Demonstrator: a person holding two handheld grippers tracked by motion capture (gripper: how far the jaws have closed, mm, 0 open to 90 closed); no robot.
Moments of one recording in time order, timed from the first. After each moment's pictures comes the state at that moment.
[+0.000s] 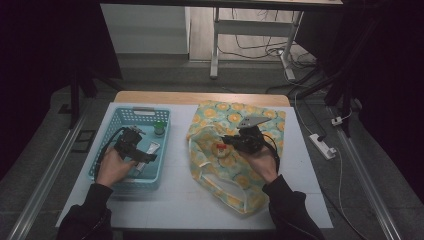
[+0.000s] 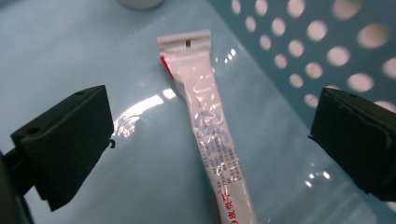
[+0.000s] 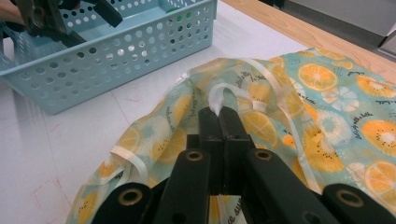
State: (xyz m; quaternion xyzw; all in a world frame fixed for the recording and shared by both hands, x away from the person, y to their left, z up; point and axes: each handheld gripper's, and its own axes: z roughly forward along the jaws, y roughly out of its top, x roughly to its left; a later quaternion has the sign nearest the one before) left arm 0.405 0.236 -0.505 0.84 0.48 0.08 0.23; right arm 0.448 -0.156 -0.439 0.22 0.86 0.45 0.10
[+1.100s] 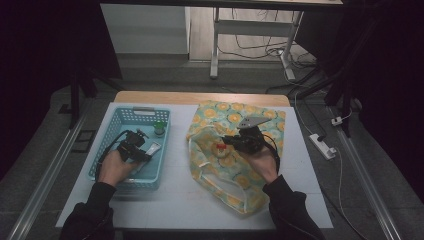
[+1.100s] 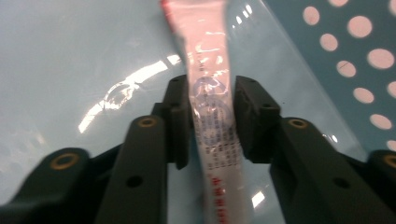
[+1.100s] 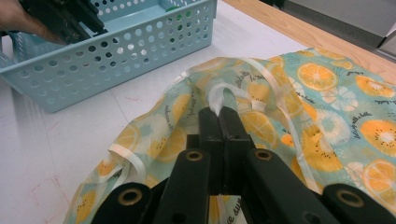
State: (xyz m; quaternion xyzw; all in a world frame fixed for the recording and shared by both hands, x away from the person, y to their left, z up) left arm 0.408 0.232 -0.513 0.85 0.50 0.04 0.18; right arm 0.448 -0.157 -0.440 0.22 0.86 0.45 0.10
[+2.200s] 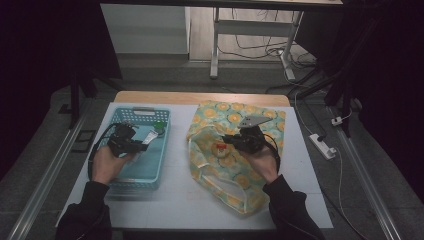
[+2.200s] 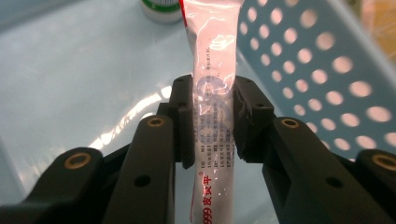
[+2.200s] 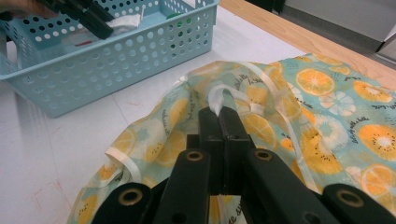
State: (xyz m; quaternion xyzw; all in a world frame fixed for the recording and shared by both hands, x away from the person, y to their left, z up) left arm 0.397 0.250 -0.472 0.81 0.51 0.08 0.28; right arm 0.448 -0.158 -0.437 0.22 0.86 0.46 0.10
